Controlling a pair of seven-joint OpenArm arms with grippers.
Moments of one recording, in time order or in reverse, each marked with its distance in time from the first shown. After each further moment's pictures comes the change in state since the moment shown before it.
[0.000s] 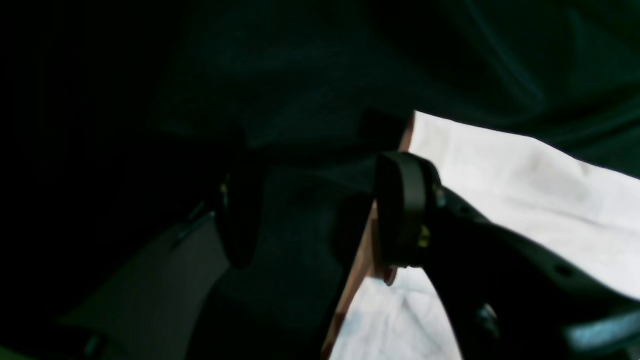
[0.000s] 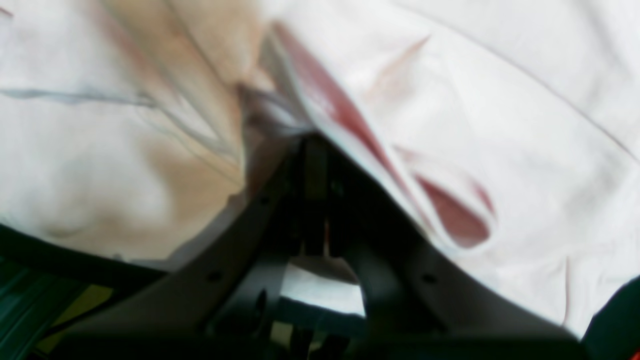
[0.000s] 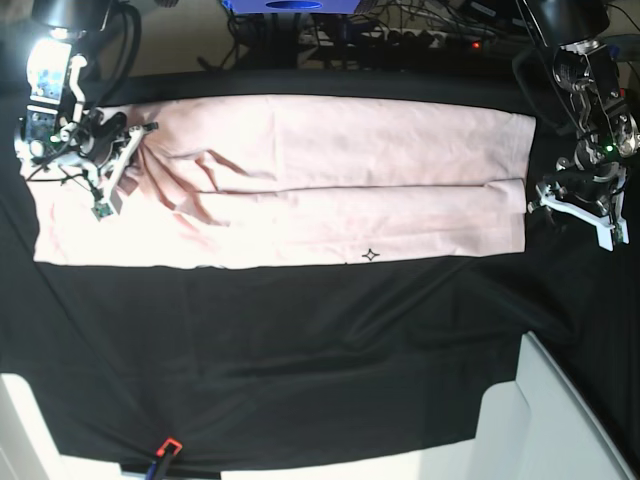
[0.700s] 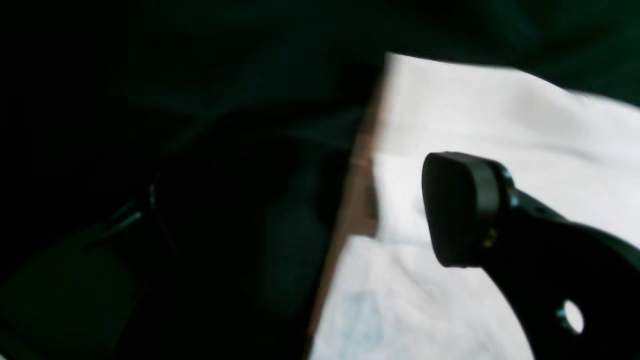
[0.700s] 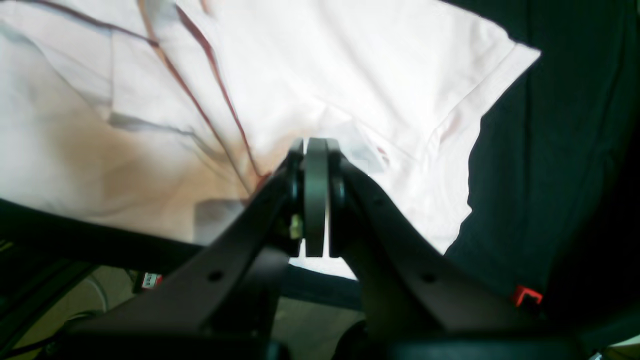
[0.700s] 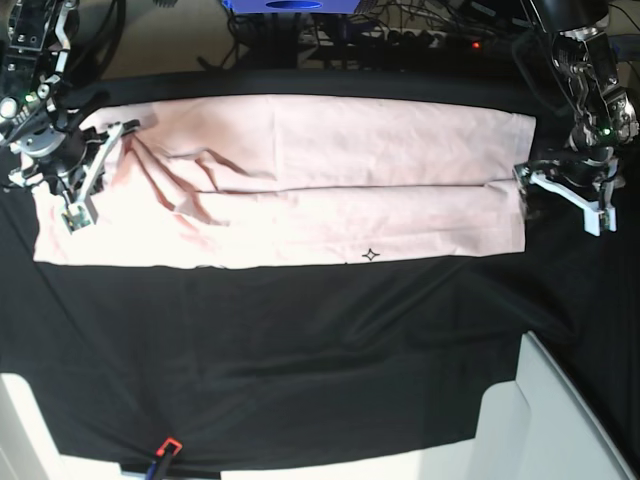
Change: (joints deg) left arm 3.2 0.1 0.0 -0.2 -0.8 -7.9 -0.2; right arm -10.1 -0.6 0.2 29.4 -0.2 0.0 -0.1
